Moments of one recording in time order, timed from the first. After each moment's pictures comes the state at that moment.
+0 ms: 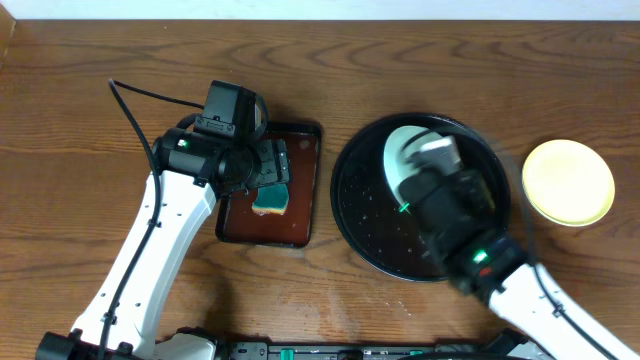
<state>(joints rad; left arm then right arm) -0.27 1.43 1.29 -1.06 0.13 -0.44 0.67 1.13 0.81 -0.49 0.82 0.02</state>
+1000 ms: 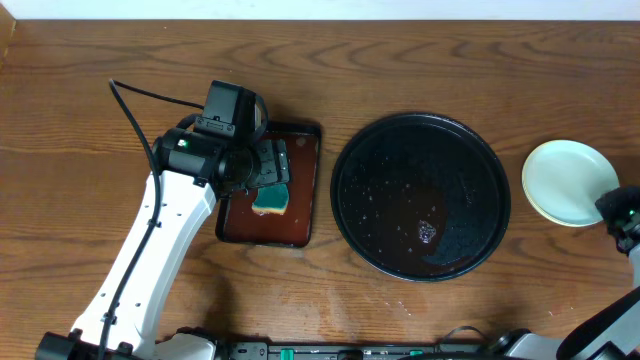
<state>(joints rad) -0.27 1.43 1.29 -1.06 0.13 -0.44 -0.79 1.51 0.80 -0.21 -0.30 0.37</state>
